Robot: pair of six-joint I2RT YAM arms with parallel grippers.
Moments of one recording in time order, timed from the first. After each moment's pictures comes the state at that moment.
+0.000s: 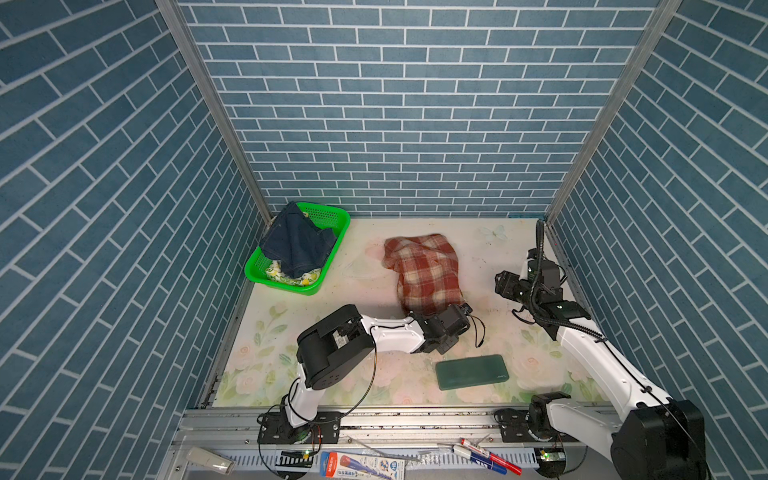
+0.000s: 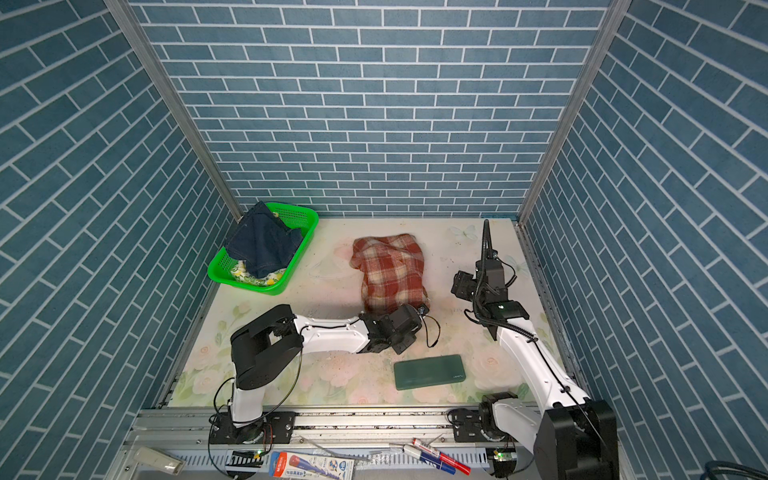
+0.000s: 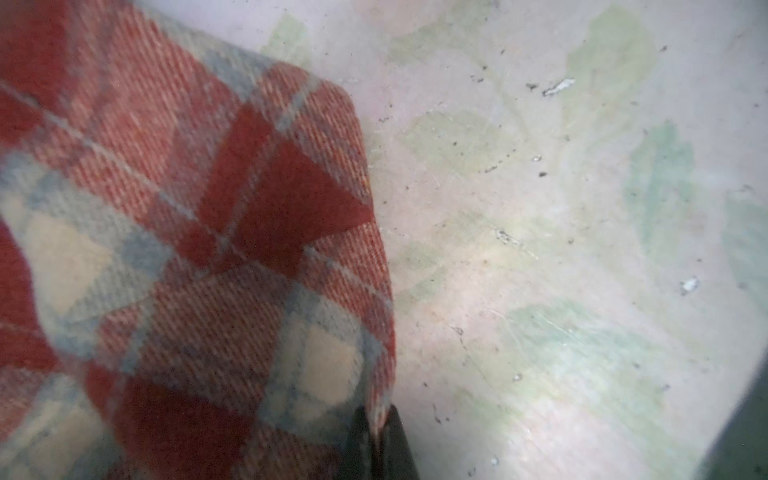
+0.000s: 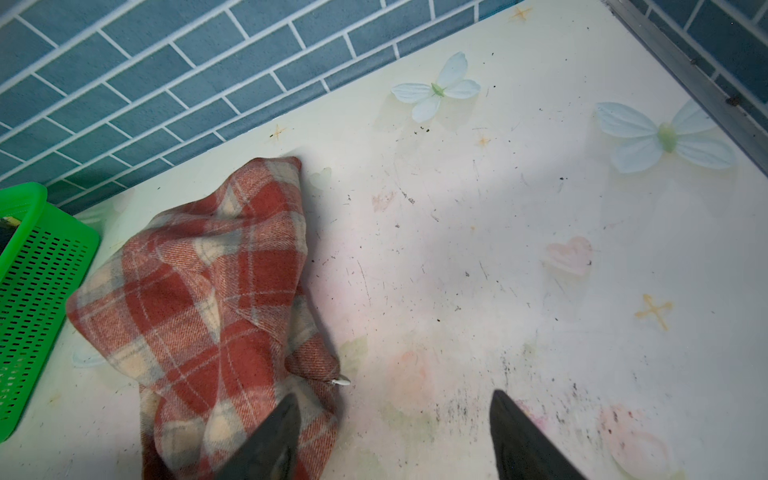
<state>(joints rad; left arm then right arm) -1.10 1.97 1.19 -0.19 -0.25 -0.07 0.21 1.09 0.74 -0.30 0.03 0.43</state>
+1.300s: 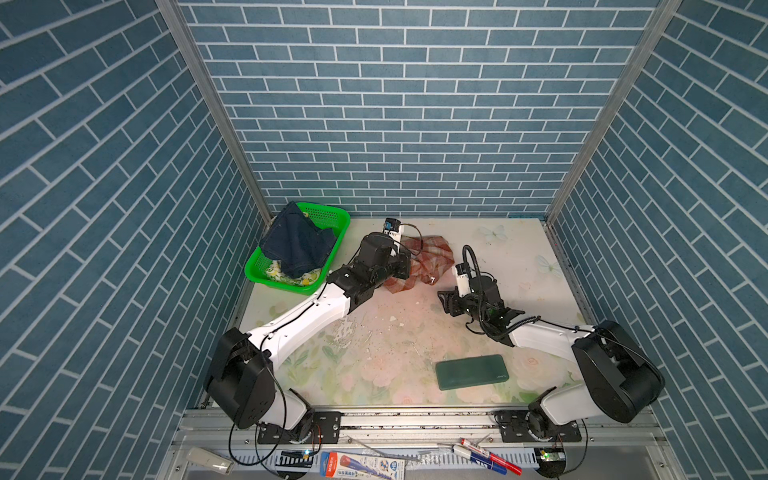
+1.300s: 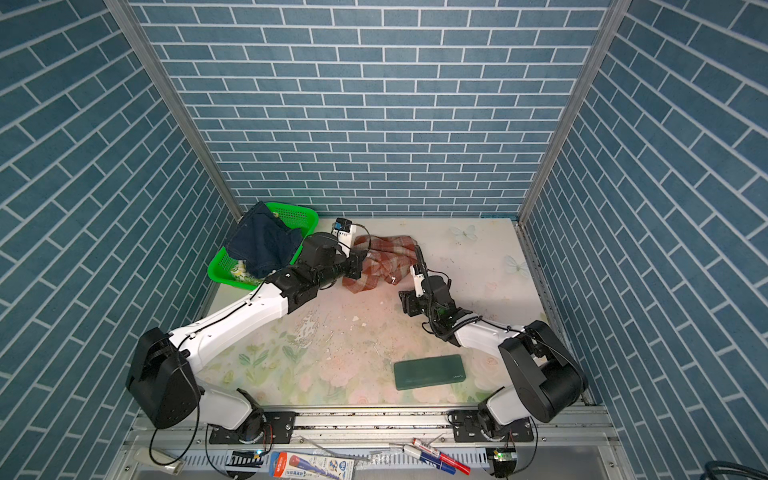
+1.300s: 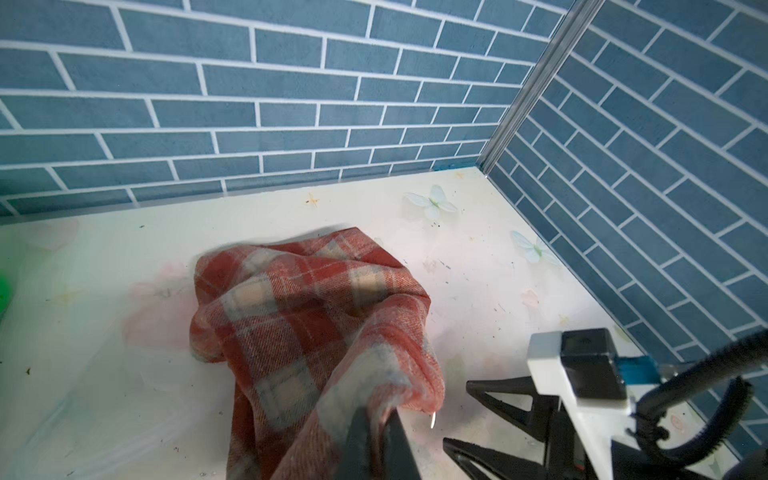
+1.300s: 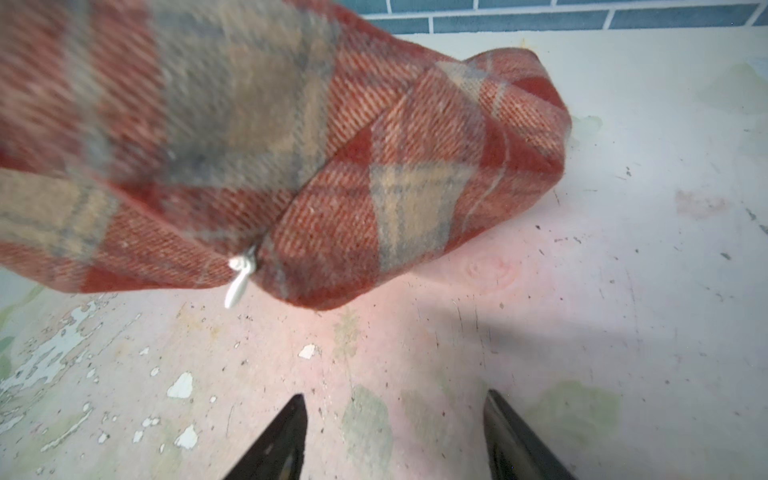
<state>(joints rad) -0.65 1.47 1.19 -0.13 -0.02 -0.32 0.61 1.48 0.60 0.35 -0.01 0.23</state>
